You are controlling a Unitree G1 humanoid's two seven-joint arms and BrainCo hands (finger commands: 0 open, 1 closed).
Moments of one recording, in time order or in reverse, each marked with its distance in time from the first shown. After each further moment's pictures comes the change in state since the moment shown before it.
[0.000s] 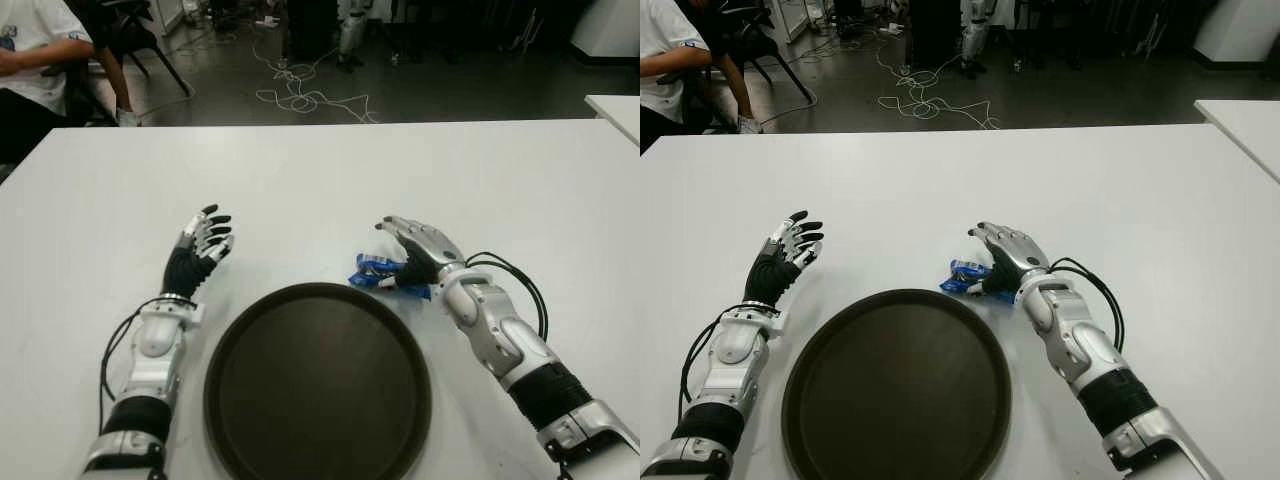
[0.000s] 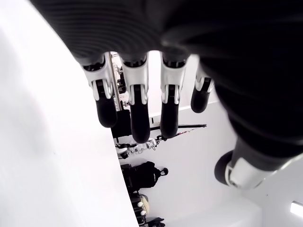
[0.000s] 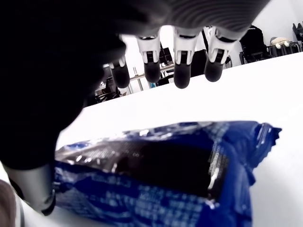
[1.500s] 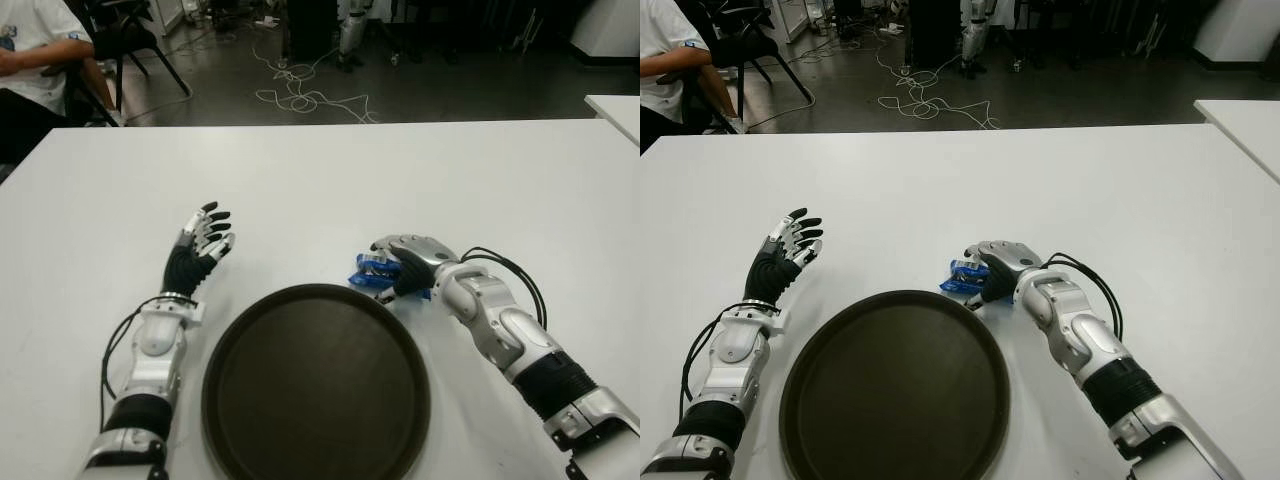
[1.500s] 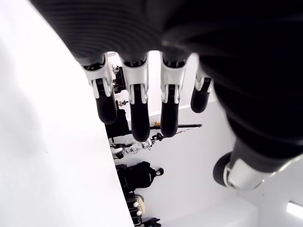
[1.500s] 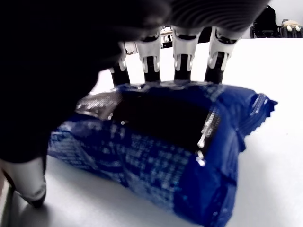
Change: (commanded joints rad) left arm -0.011 -0.005 -0.001 0.015 0.007 -0.015 0.019; right arm -0.044 -0.037 0.078 0.034 -0.018 -0.020 0.143
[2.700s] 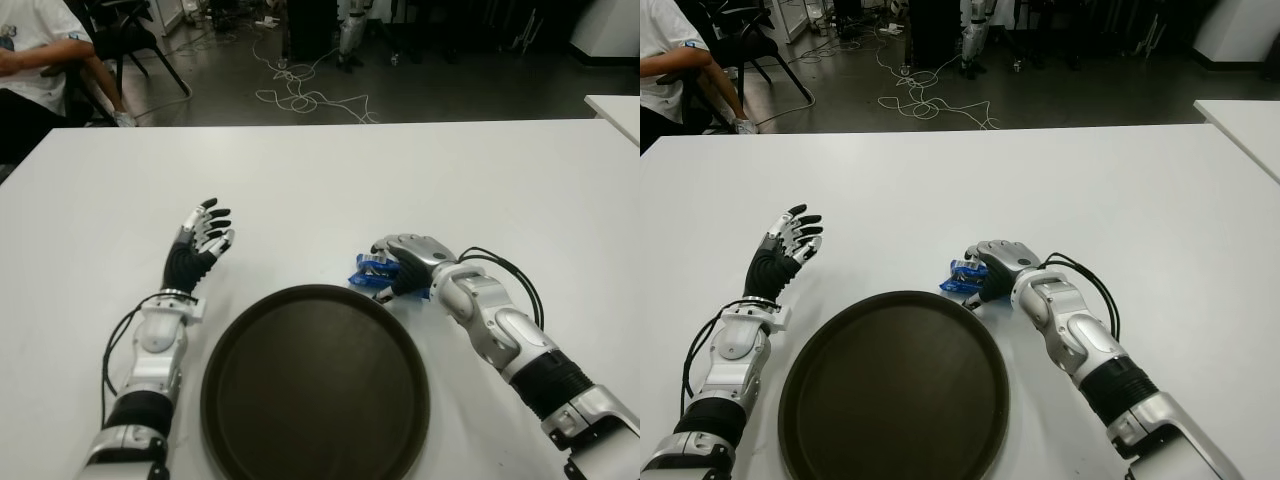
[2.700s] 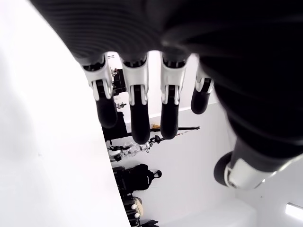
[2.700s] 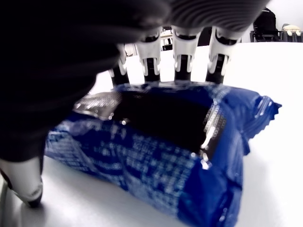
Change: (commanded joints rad) left arm -0.006 -0.003 -0.002 0.003 -0.002 0.004 0.007; right arm 0.003 -0.001 0.025 0.006 -0.011 0.023 -0.004
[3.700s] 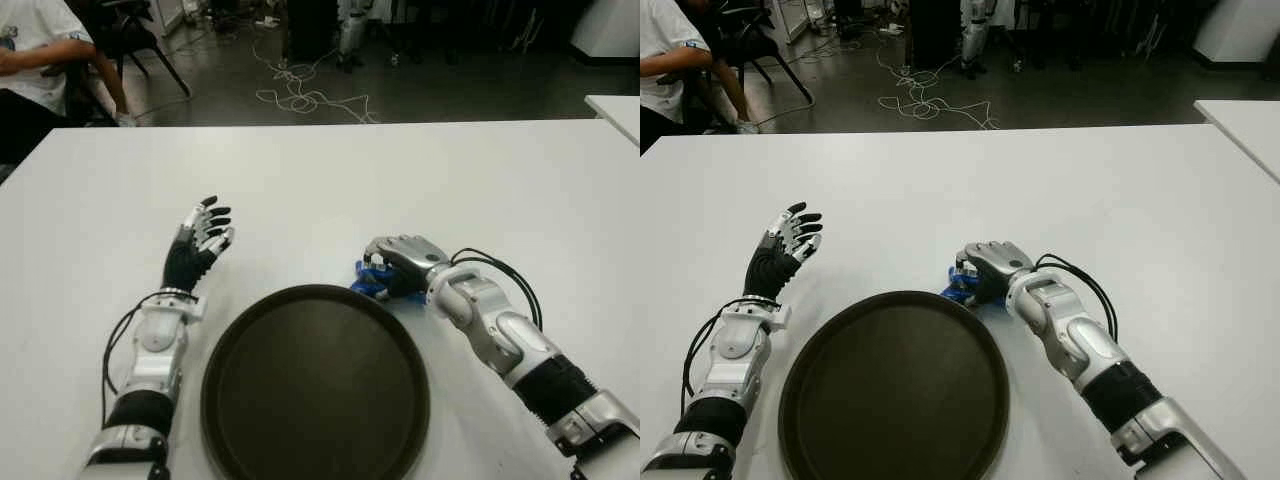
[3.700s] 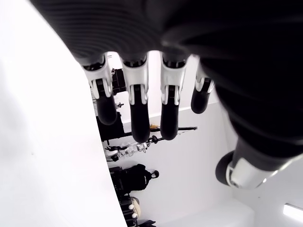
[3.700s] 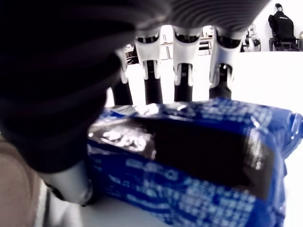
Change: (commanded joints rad) left arm 0.020 0.001 0.006 -0.030 0.002 0.010 0.018; right arm 0.038 -0.046 0.004 -0.096 -0.030 -0.024 -0.025
